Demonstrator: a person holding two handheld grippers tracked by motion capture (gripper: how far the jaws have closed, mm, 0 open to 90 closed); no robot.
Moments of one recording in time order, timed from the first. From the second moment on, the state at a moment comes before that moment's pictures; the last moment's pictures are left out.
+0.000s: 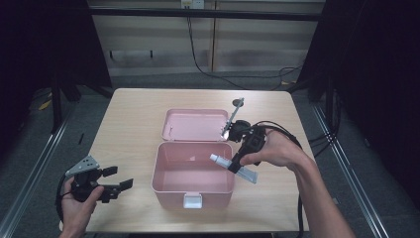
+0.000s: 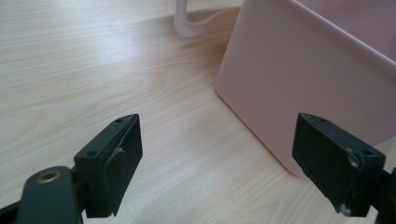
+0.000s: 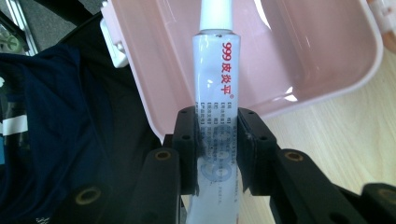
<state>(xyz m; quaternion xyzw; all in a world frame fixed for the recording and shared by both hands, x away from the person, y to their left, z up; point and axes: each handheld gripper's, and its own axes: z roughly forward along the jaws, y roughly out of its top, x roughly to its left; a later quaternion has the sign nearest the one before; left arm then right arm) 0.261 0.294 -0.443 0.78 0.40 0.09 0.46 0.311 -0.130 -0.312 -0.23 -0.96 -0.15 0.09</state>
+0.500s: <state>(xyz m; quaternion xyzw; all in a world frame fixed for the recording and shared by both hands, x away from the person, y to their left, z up) 0.262 0.294 -0.443 0.78 0.40 0.09 0.46 0.315 -0.099 -0.309 -0.21 -0.96 -0.15 0.10</state>
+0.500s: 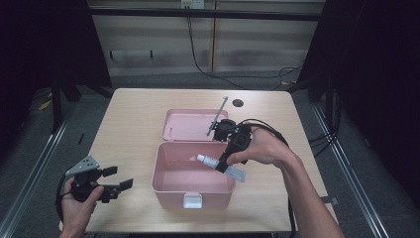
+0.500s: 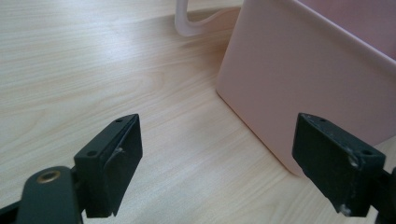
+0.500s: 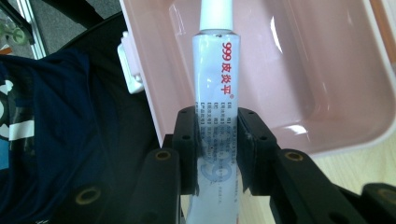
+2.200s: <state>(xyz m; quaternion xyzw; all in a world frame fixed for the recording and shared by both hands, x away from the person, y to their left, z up) 0.262 0.296 -0.442 0.78 0.41 0.09 0.47 0.318 -0.033 -0.378 -0.13 -0.98 -0.11 0.14</state>
